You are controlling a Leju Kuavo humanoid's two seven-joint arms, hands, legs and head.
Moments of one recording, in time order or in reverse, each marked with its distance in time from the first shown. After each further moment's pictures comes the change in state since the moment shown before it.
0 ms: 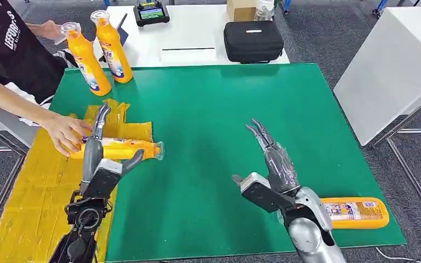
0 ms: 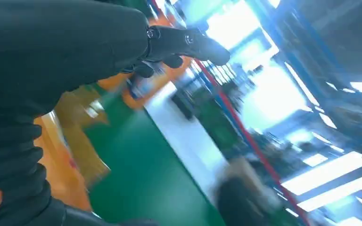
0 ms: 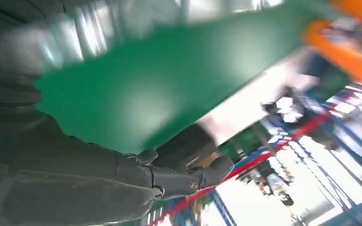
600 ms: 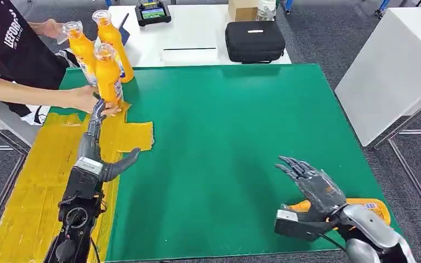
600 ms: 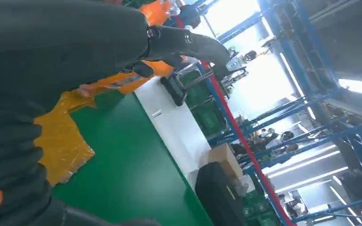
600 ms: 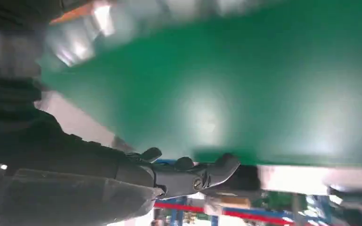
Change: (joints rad) left arm 0.005 -0.010 0.039 -0.051 0.079 -0.115 0.015; right arm 0.172 -0.386 -0.137 -0.159 0.159 0.280 -0.044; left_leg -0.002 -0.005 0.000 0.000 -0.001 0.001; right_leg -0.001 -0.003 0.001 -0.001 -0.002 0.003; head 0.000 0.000
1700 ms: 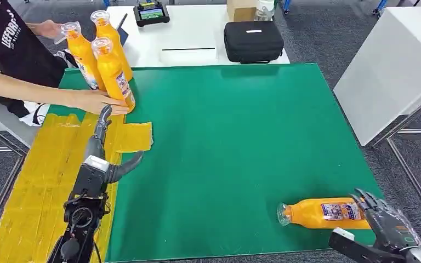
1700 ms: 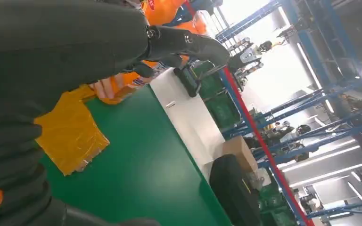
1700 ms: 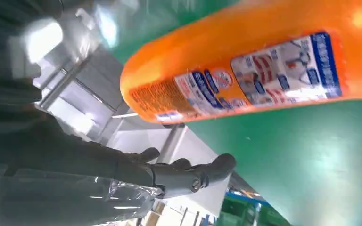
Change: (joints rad) left arm -0.011 0.000 -0.005 0.067 0.003 0.017 0.008; right arm 0.264 0.114 -0.488 0.035 0.217 0.038 -0.050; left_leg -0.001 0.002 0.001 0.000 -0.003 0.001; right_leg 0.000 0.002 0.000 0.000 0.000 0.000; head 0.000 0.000
